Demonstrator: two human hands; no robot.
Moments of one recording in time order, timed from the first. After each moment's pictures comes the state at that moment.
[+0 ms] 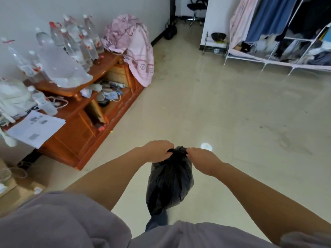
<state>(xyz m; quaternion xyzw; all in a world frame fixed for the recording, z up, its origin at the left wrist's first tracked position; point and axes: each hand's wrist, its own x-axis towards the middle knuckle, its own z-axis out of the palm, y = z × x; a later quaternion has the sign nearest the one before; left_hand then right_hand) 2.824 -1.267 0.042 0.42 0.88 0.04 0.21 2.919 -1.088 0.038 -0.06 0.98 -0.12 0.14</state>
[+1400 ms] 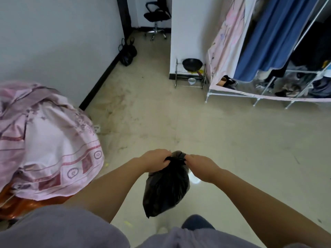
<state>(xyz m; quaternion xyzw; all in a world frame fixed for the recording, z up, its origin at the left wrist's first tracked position) 1.779 -0.705 0.042 0.48 0.84 0.06 0.25 1.904 -0.549 0.054 0.04 0.98 -0.12 0.17</state>
